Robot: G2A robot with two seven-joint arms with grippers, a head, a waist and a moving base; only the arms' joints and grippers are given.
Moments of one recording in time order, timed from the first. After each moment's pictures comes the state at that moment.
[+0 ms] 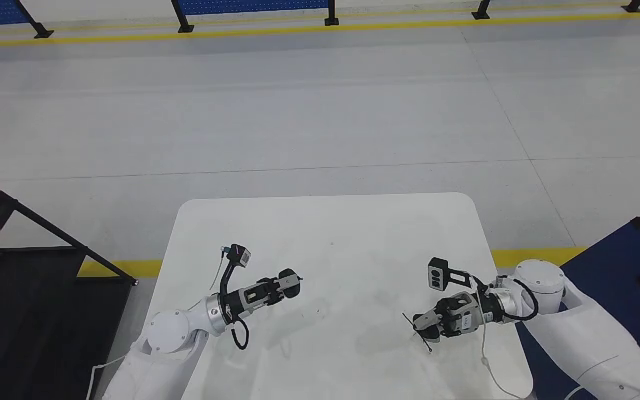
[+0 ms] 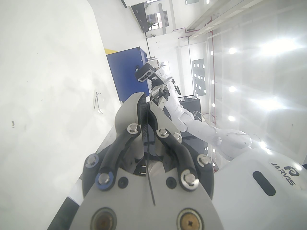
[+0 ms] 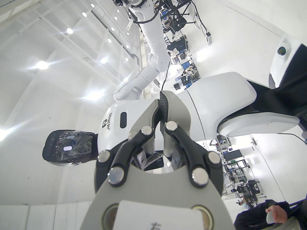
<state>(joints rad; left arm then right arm) 1.36 -1.15 -1.27 -1.47 -0.36 -0.40 -0.94 -1.18 -0.72 1.05 -1.40 0.80 0.23 1.54</state>
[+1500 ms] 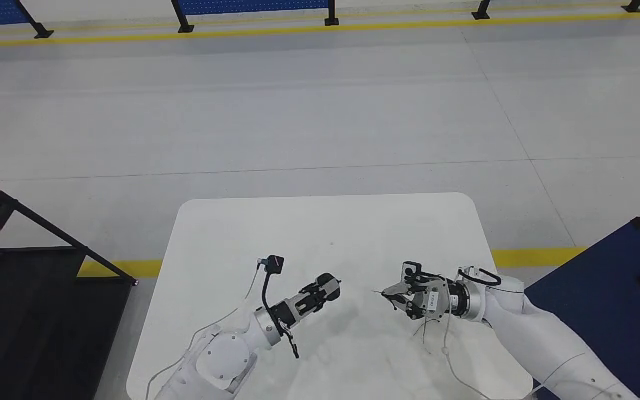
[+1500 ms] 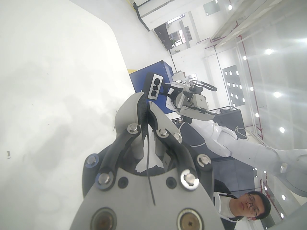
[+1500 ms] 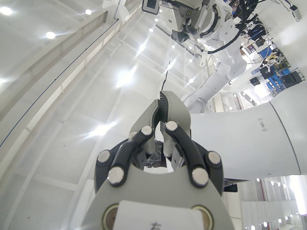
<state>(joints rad) 1.39 -1.20 -1.02 -1.59 0.09 -0.36 -0.40 -1.15 -0.83 0.92 -1.36 1.26 0.50 1.26</state>
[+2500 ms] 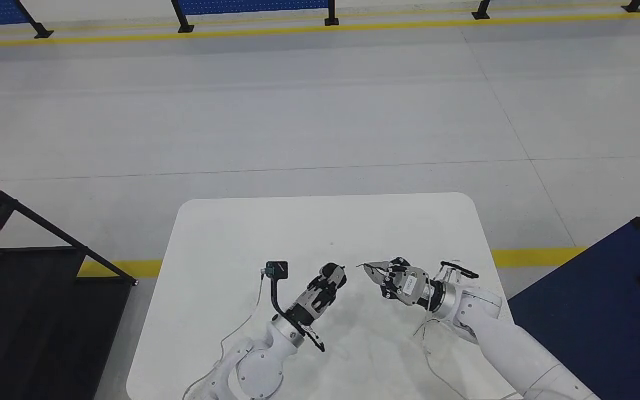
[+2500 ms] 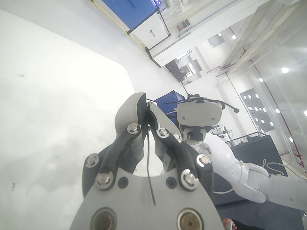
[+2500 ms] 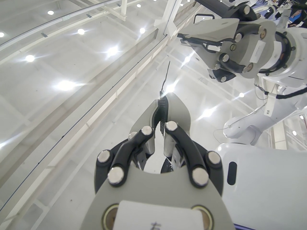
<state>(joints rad) 1.40 -1.26 -0.89 -1.58 0.35 -0.28 0.07 -1.22 -0.92 0.91 -1.41 1.66 0.45 0.88</state>
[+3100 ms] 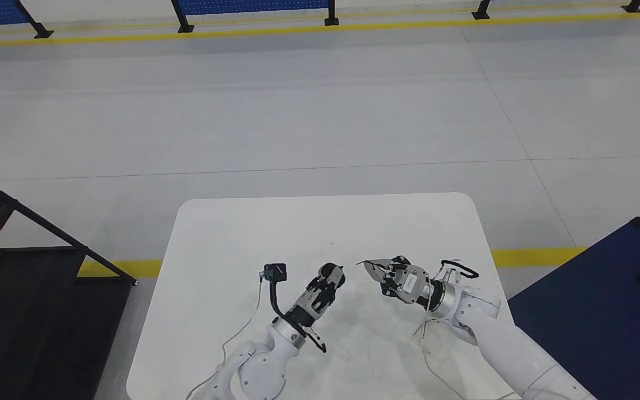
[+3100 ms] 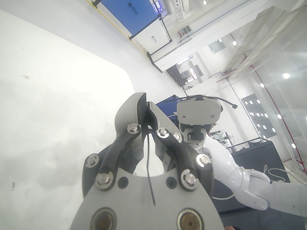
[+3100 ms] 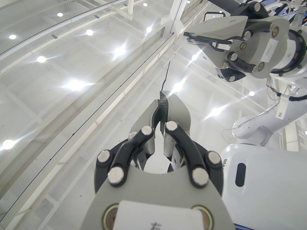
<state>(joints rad) 1.42 -1.27 -0.89 -1.59 0.38 -0.25 0.13 -1.22 -0.93 0.92 -1.40 1.68 0.45 0.88</state>
